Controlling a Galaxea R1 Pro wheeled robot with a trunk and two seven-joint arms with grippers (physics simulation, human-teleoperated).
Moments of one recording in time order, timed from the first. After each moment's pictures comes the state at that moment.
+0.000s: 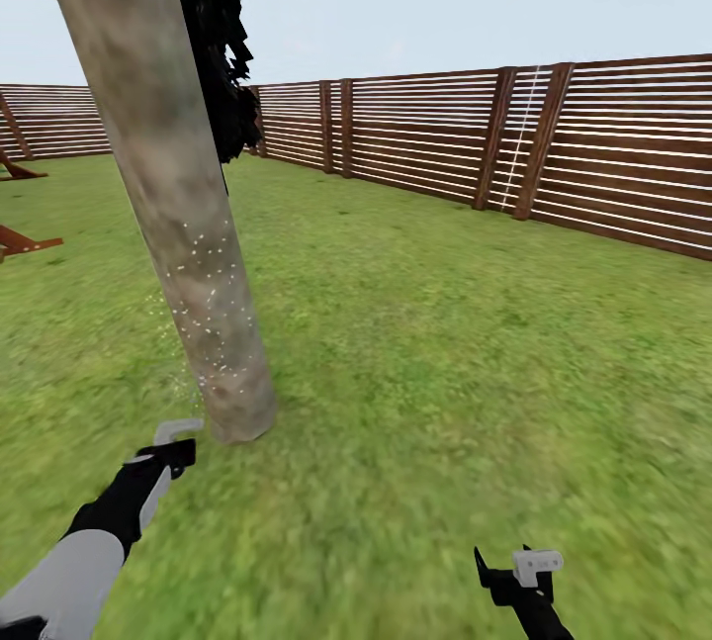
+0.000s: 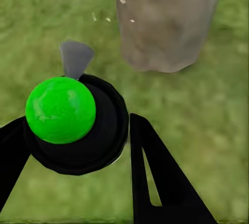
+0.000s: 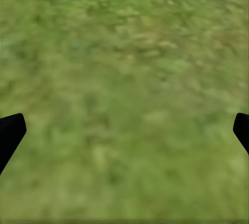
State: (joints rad) left arm -0.70 0.15 0.23 -0.53 -0.05 0.24 0.07; right arm -0.48 -0.09 -0.19 -0.03 0.18 -0.69 0.06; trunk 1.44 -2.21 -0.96
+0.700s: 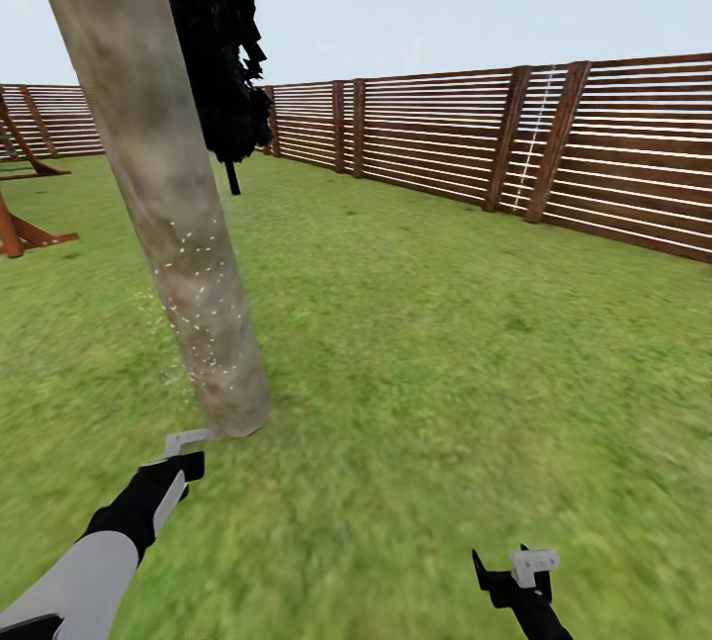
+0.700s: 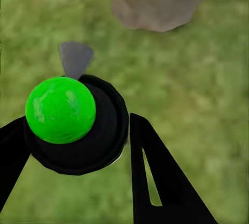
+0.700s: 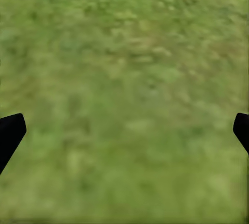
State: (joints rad) left arm -0.70 0.11 0.23 -0.50 -0.05 0.32 0.13; right arm -0.48 -0.09 -0.19 -0.03 0.23 -0.69 0.06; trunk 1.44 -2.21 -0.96
